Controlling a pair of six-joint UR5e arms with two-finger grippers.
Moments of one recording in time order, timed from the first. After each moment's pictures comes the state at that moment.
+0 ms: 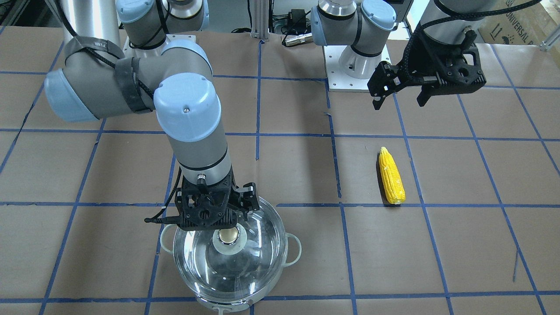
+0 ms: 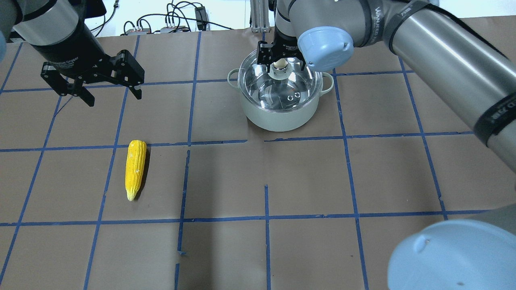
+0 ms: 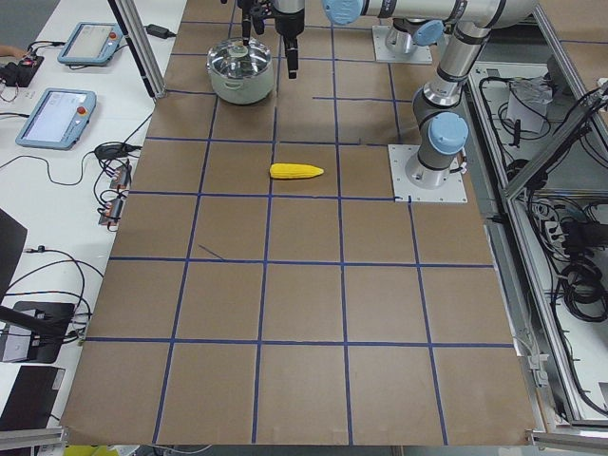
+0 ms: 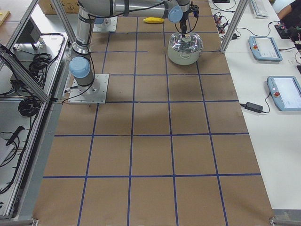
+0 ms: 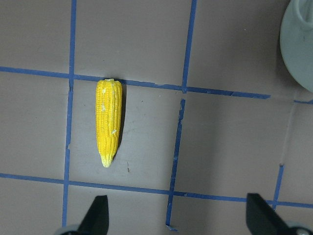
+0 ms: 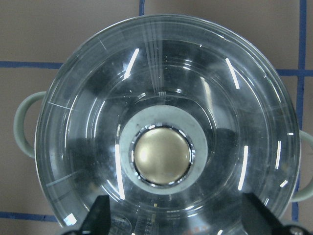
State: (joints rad) left arm -1.50 -1.54 -1.54 -1.65 1.57 -0.05; right arm 1.82 -1.09 1.34 -2.00 -1.55 0.20
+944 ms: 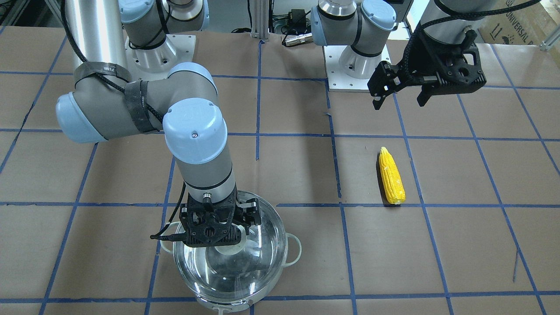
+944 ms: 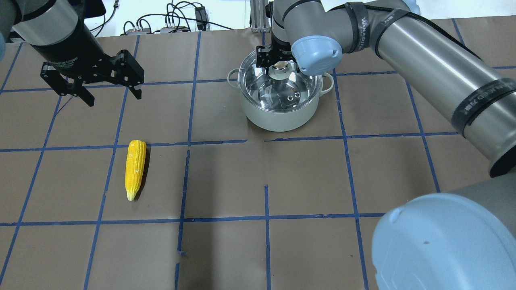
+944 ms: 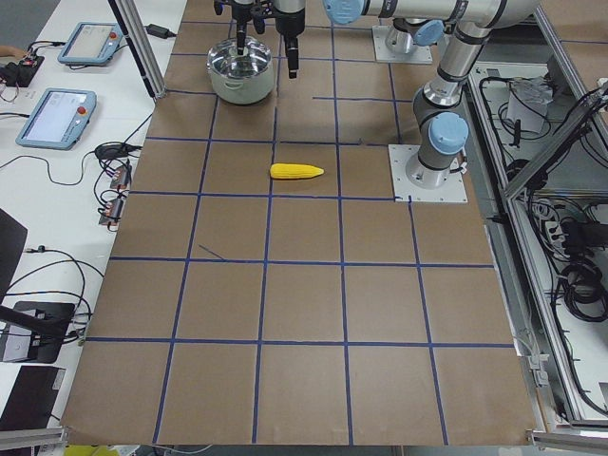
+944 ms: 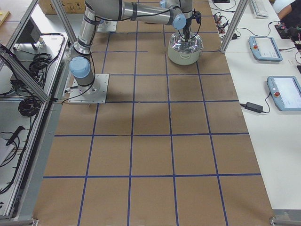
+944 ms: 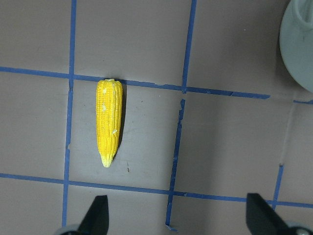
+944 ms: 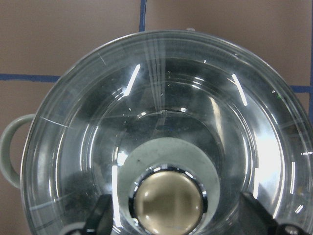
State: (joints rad) left arm -1.50 -1.54 -1.54 -1.65 1.57 -0.05; right arm 1.82 -1.04 1.30 -2.03 -1.56 0.20
